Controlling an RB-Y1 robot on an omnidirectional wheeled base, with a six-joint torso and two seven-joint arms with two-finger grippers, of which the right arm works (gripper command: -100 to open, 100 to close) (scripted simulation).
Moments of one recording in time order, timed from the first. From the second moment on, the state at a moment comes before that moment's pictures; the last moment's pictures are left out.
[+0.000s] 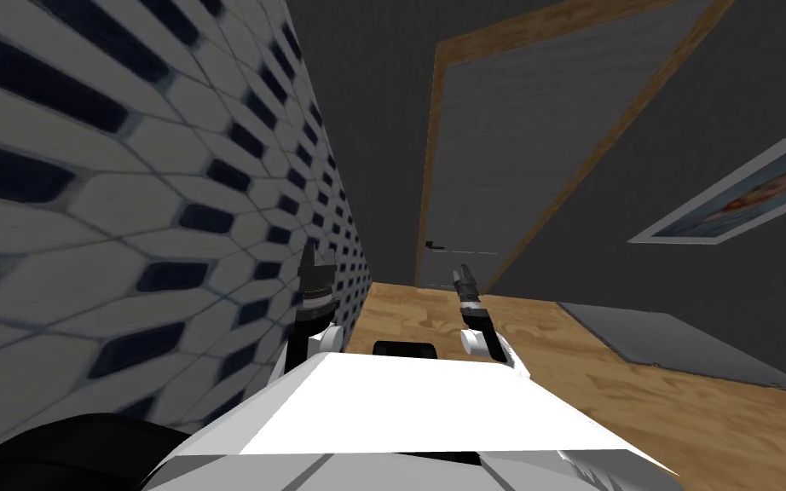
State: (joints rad) arm 0.29 -0.15 0.01 -1.61 -0.06 -0.67 -0.01
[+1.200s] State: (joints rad) arm 0.20 -0.21 0.02 -1.28 -0.11 -0.74 -0.07
